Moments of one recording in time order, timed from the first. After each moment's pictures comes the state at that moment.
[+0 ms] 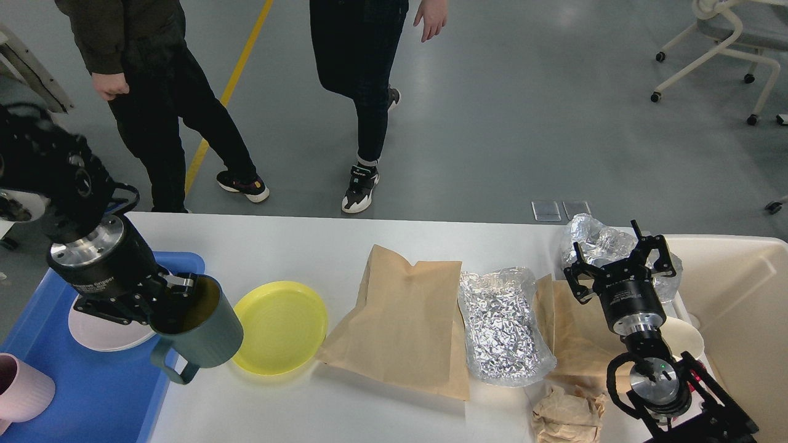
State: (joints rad) left arm -2.30 0.34 1.51 -1.62 0.00 -0.75 -0.06; right arm 0.19 -0.12 1.34 0.92 -0.28 0.28 0.30
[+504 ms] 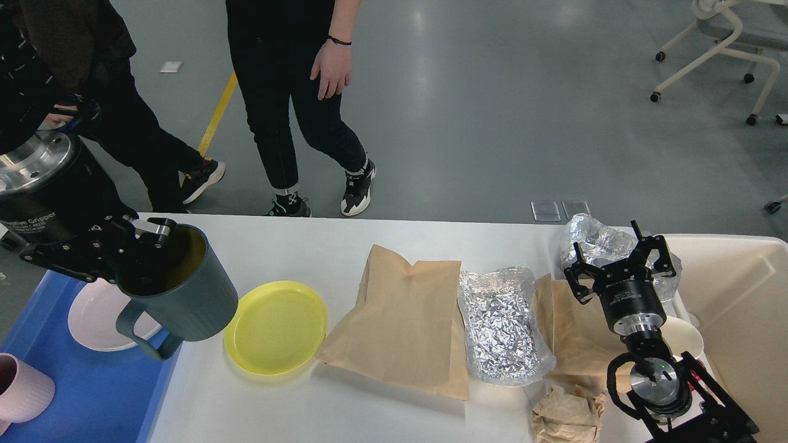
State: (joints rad) left arm -2.62 0.33 1.57 -1.70 0.00 -0.94 -0.09; right arm 0.19 -0.12 1.34 0.92 -0.28 0.28 0.30
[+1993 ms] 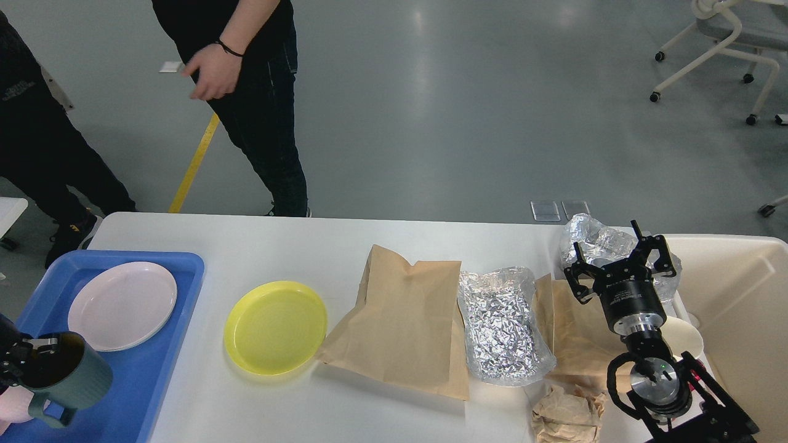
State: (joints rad) left arm -1.44 0.83 1.16 -1.01 0.36 -0.68 -0.03; right arm 0.19 -0.12 1.34 0.92 -0.28 0.28 0.30
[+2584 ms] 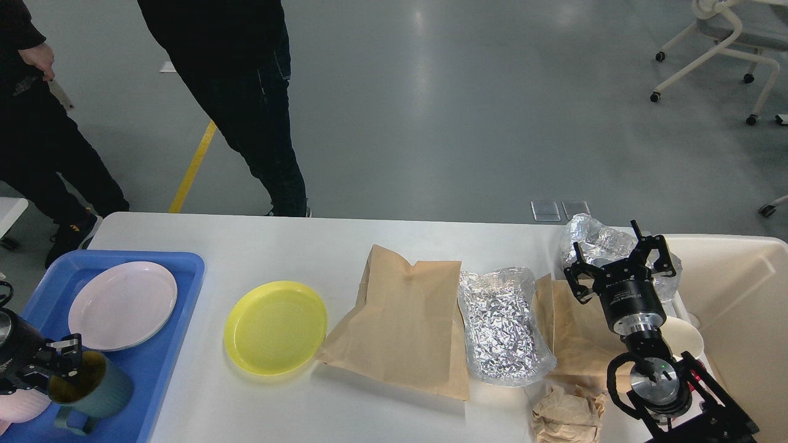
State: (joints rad) left arm -1.30 0.77 1.08 -0.89 0.33 -0.62 -0.04; right arm 0.19 -0.12 1.34 0.92 -0.28 0.28 0.30
